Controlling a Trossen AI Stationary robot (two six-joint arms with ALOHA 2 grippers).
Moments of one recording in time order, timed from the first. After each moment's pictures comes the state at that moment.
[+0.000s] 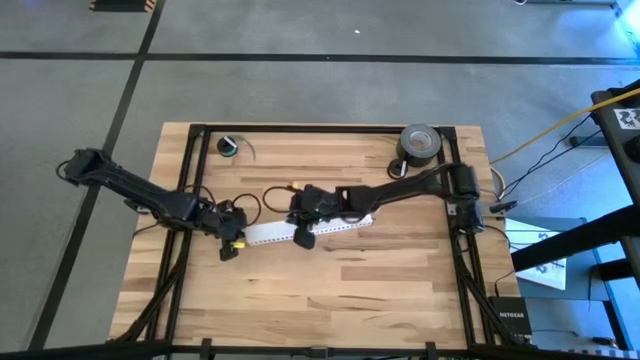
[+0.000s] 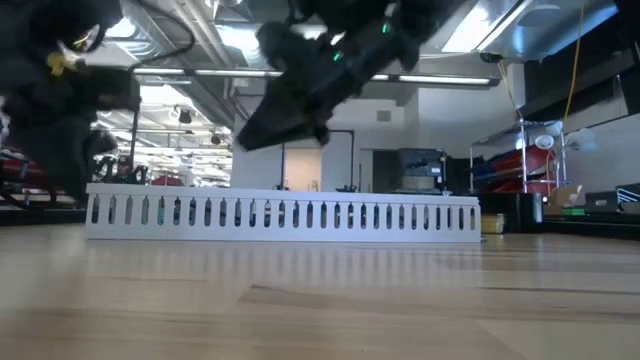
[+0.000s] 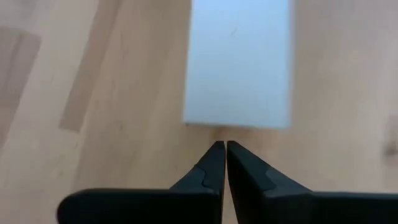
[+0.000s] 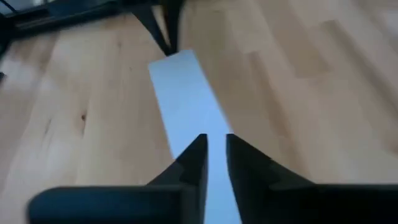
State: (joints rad) left arm -0.31 0.98 0.42 -0.54 -0.18 -0.55; right arm 0.04 2.02 1.36 0.00 -0.01 0.24
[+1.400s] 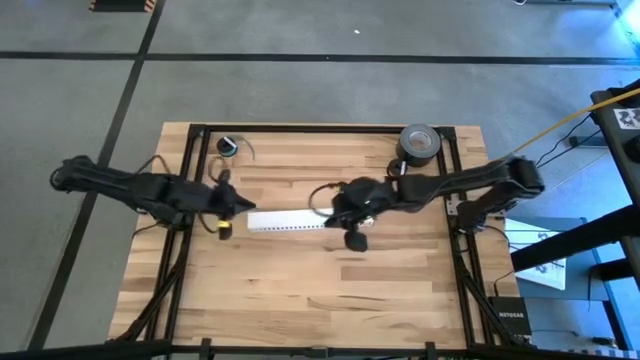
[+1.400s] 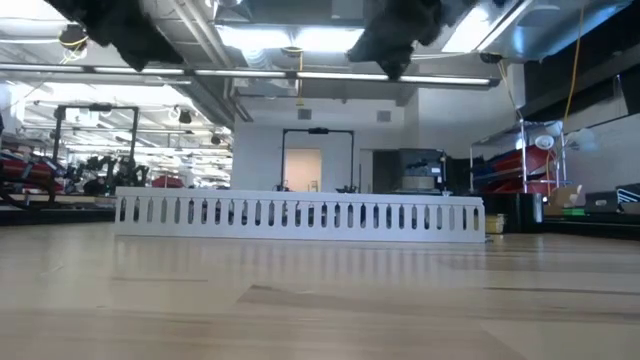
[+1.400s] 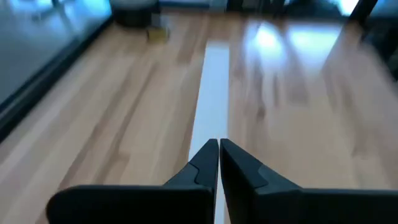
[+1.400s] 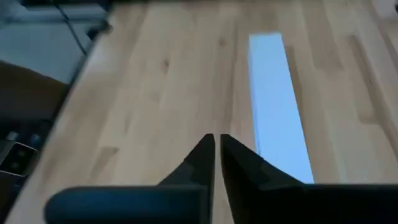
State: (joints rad) left arm -0.22 0.70 0.61 -0.45 -0.36 -0.18; right arm 0.07 1.51 1.11 -0.27 -0.16 0.08
